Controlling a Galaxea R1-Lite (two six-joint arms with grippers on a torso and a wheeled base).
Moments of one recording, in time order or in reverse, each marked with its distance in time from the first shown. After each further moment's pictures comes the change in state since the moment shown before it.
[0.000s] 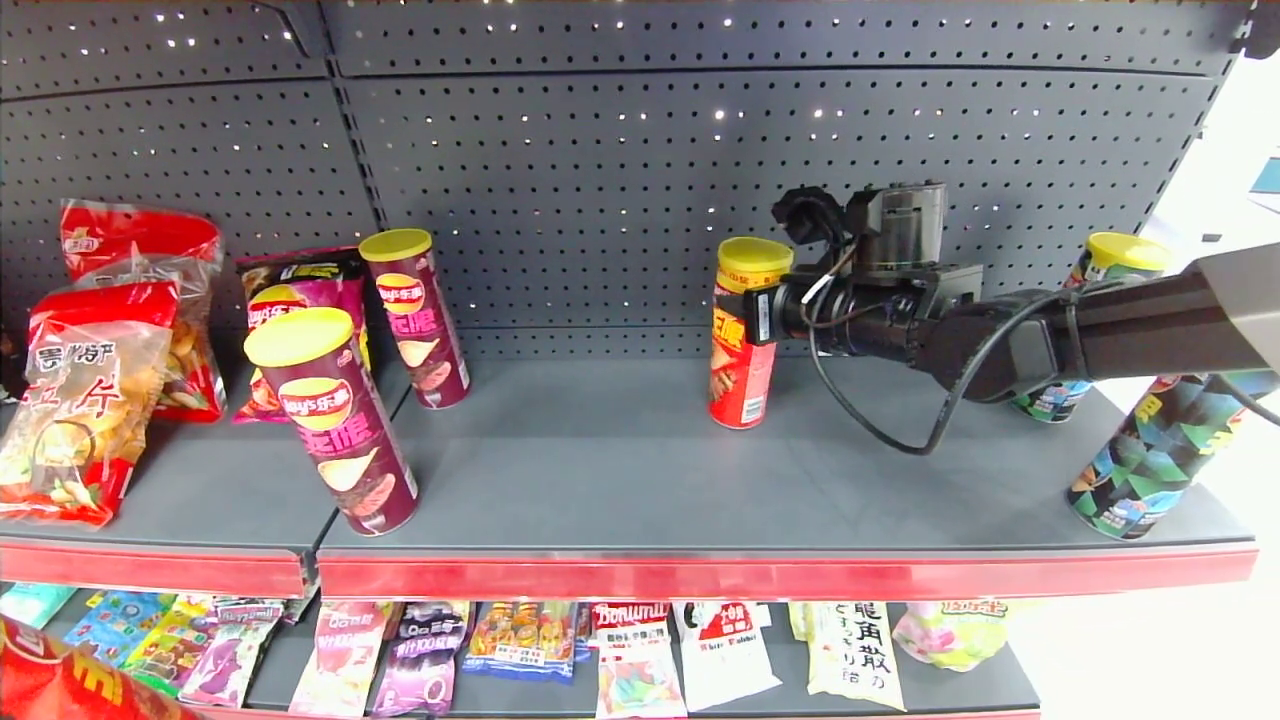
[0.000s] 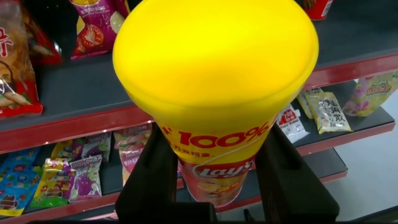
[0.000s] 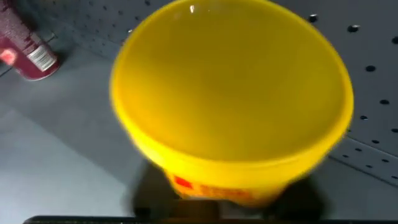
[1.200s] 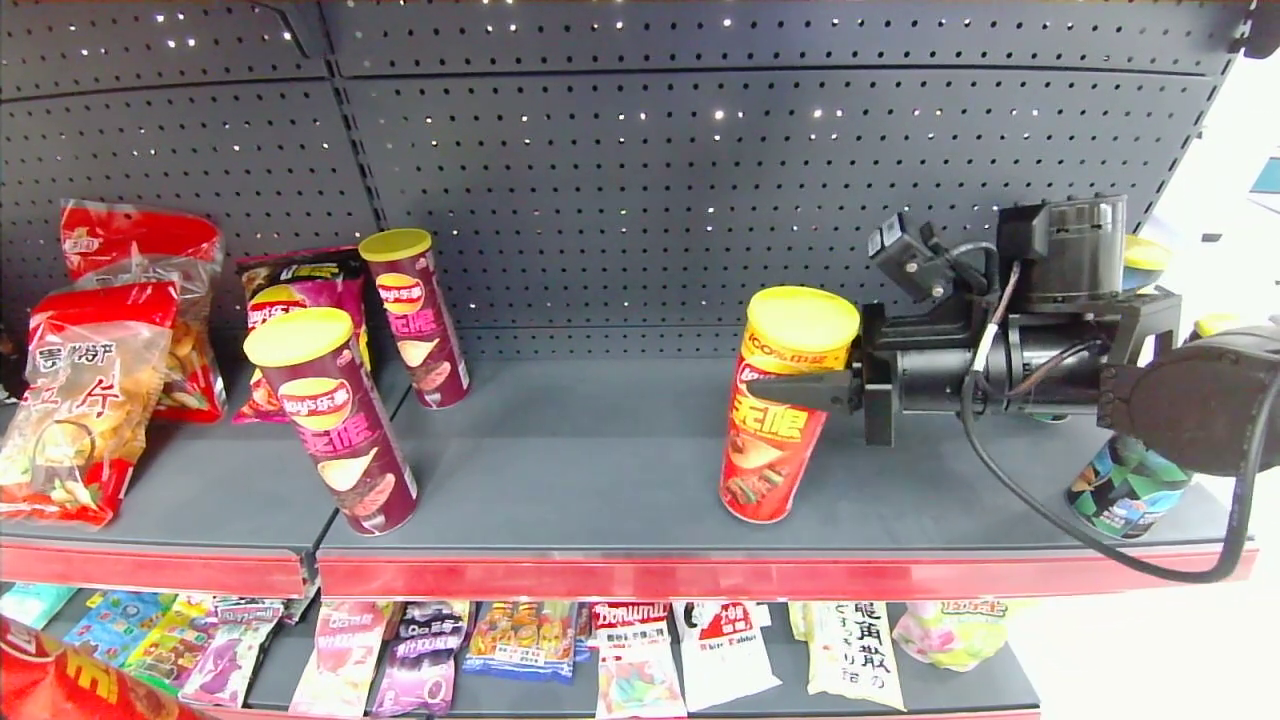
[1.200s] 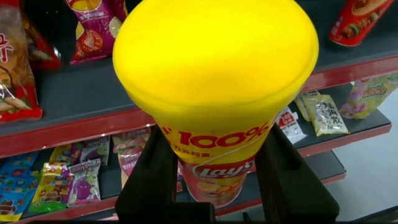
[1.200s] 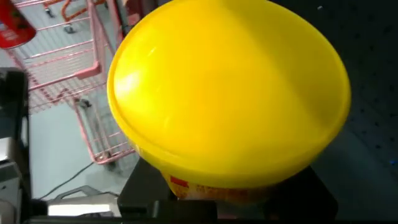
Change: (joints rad) left arm -0.001 -0.003 -0.009 -0.002 -0.007 0.000; right arm -0.062 -0.314 0.404 0.008 0.686 -0.317
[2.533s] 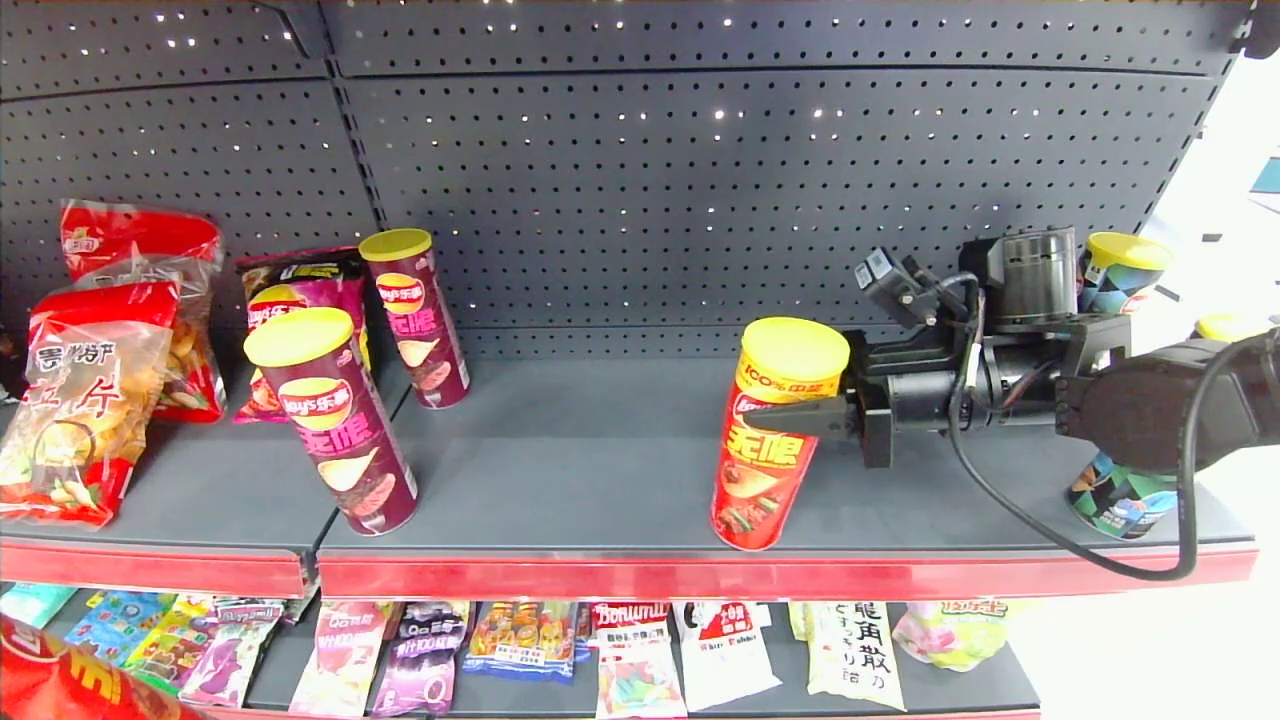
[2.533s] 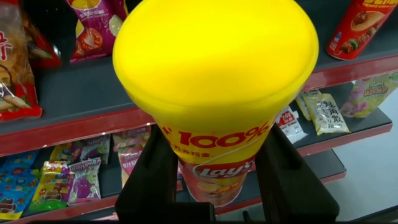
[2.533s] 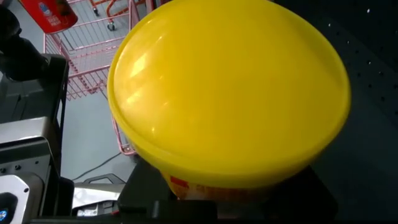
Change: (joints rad) left arm 0.000 0.003 0.003 0.000 0.000 0.000; right arm -0.035 0.078 -0.006 0.000 0.165 -0.045
